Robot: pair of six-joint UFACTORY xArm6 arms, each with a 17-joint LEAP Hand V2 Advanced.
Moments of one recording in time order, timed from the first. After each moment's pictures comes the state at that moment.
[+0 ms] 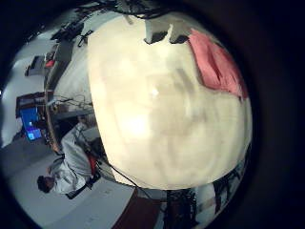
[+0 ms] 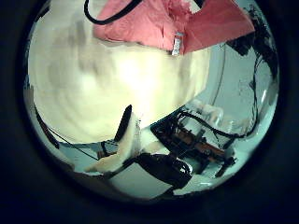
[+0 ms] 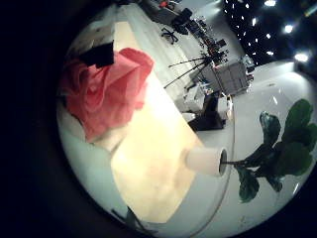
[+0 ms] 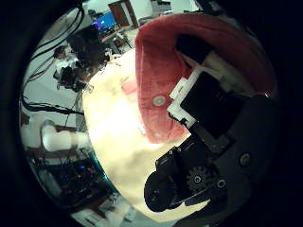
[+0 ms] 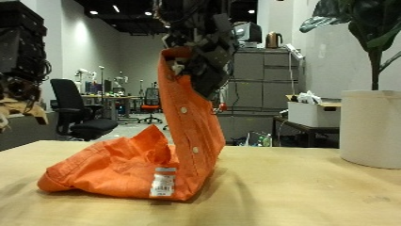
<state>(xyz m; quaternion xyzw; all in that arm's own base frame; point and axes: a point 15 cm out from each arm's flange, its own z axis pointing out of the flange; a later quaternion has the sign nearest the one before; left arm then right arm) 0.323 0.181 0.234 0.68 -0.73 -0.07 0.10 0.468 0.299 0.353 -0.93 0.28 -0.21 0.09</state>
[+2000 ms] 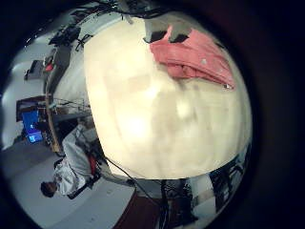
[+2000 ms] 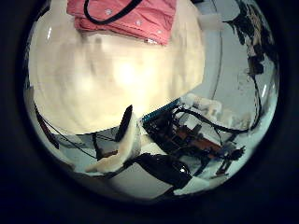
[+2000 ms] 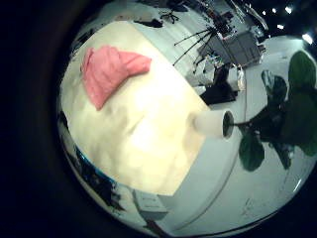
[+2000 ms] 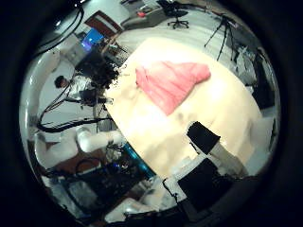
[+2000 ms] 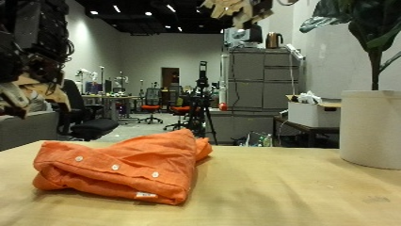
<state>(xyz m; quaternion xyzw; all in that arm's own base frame) 0.312 0.079 0.256 0.63 -0.77 -0.09 0.10 0.381 0.136 0.429 -0.89 0.46 -0.06 0.02</state>
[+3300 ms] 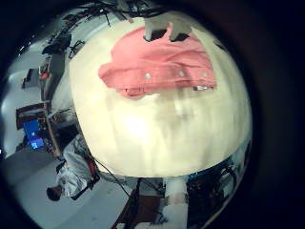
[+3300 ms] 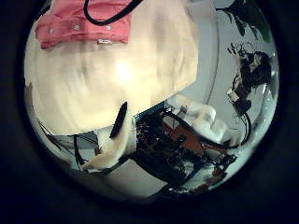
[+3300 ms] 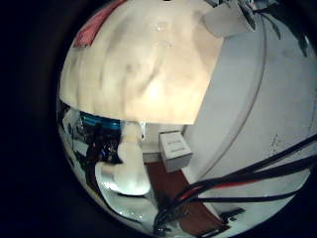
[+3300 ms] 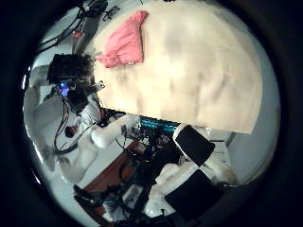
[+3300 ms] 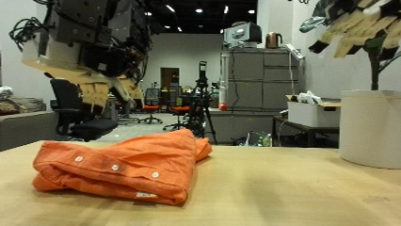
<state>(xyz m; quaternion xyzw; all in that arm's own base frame) 0.320 -0.014 0.271 0.63 -0.77 -0.08 0.10 0.260 0.036 0.367 -0.76 0.63 0.11 -0.10</state>
